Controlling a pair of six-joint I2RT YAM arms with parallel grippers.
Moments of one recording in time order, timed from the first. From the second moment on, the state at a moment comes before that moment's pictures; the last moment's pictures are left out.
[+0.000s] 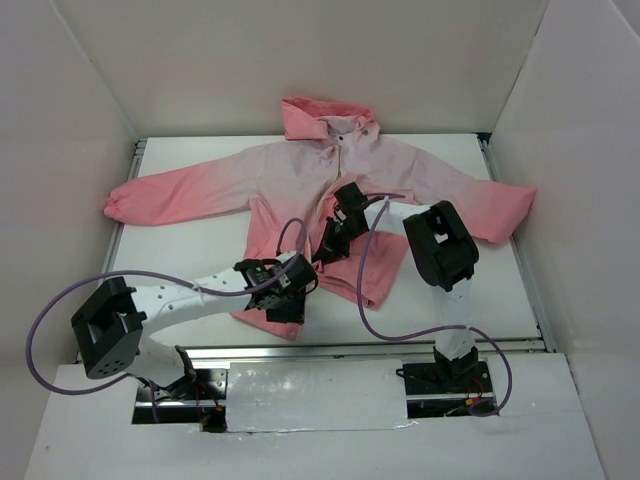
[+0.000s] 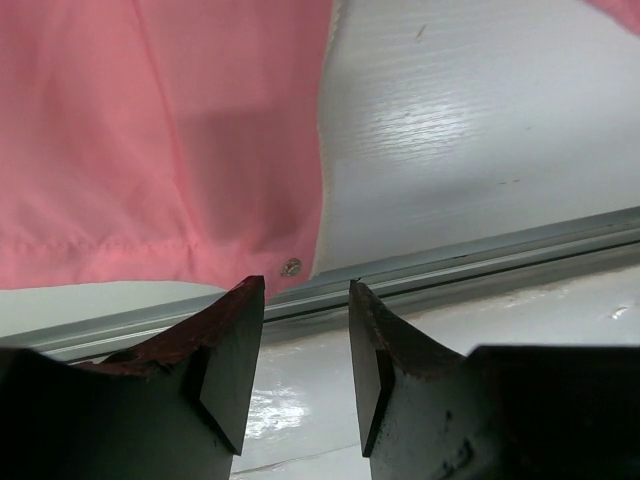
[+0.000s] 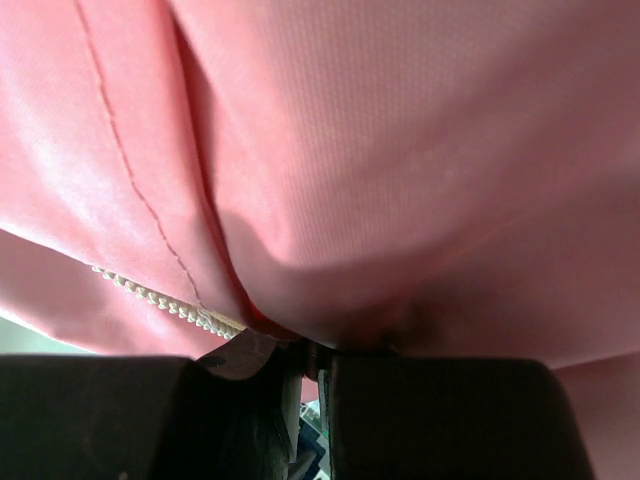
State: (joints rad) left arm -1.00 1.43 0.94 -0.73 -0.12 -0.94; right arm 0.48 2.10 1.33 -0.43 -0.56 0.83
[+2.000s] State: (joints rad) left arm -1.05 1.70 0.99 -0.75 -0.12 -0.95; right arm 0.48 2.05 1.22 -0.29 -0.59 0.83
